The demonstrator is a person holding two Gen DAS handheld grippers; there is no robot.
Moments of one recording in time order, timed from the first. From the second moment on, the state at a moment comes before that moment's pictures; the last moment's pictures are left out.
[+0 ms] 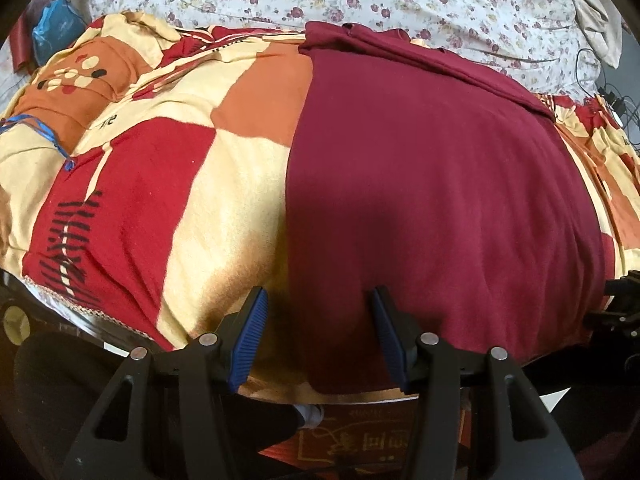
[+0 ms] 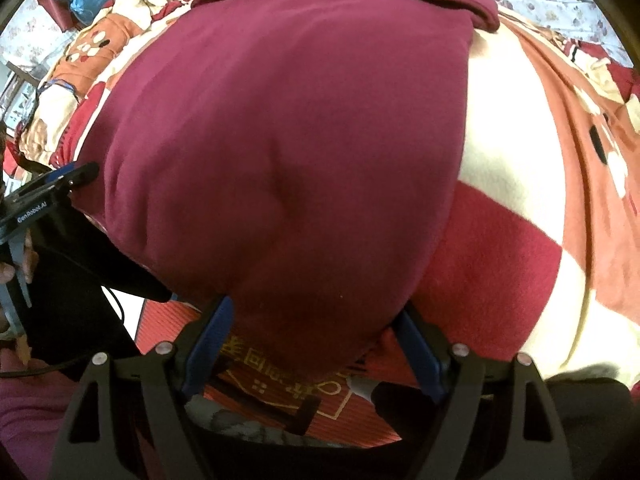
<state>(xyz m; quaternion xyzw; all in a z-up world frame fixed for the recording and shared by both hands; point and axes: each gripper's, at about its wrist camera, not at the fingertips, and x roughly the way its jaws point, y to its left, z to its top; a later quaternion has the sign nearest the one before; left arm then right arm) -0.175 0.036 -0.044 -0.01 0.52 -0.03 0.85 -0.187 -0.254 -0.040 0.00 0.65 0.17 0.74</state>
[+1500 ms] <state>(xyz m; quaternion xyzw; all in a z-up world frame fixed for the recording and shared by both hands) -0.117 0.042 0.033 -0.12 0.47 -0.18 0.85 -0.155 -0.290 0.047 0.06 0.47 0.25 0.84</state>
